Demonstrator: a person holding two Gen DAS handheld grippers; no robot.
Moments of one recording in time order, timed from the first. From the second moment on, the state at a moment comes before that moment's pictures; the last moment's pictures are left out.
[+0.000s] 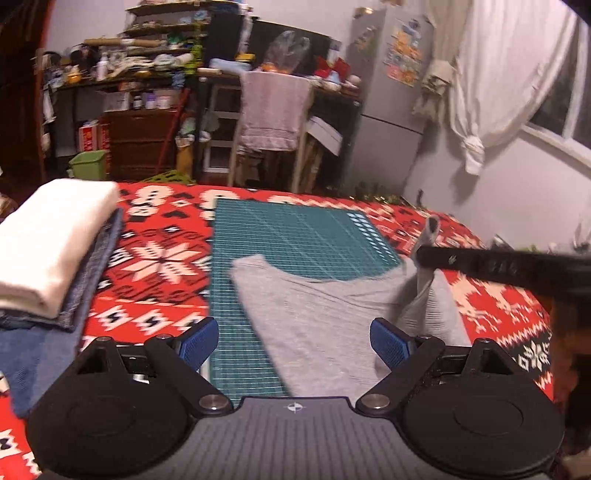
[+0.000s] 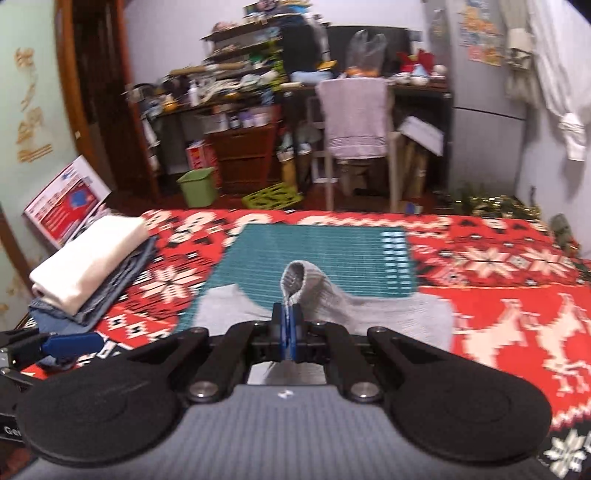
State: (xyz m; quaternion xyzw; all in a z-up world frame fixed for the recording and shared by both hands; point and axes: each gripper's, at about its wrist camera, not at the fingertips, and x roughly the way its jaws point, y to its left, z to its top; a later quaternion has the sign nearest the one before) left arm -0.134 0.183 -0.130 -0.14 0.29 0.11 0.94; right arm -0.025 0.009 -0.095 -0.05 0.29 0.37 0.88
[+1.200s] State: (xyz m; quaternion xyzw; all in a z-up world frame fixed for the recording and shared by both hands) left arm -0.137 0.211 -0.144 -0.21 0.32 0.11 0.92; right arm -0.049 -0.006 -0.163 -0.15 0.36 0.47 0.79
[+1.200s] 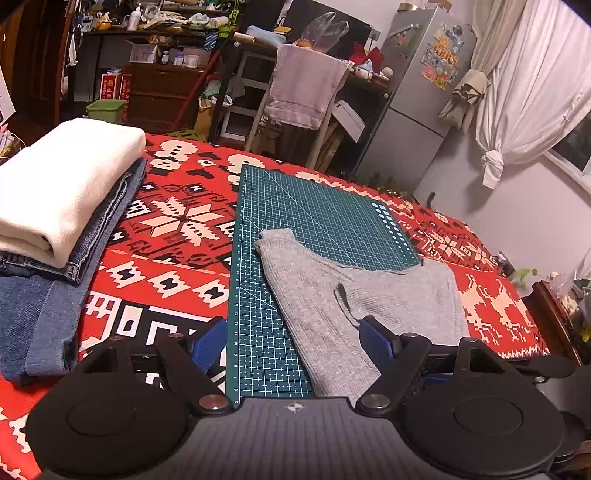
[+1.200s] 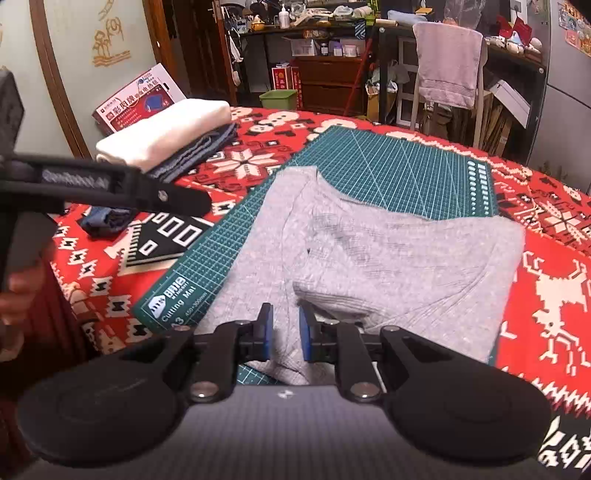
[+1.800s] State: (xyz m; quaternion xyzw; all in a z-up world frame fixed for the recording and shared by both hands) left arm -0.137 0.215 -0.146 -0.22 0.32 0.12 0.91; right arm -0.028 0.024 -0.184 -0.21 0.32 0.45 0.81
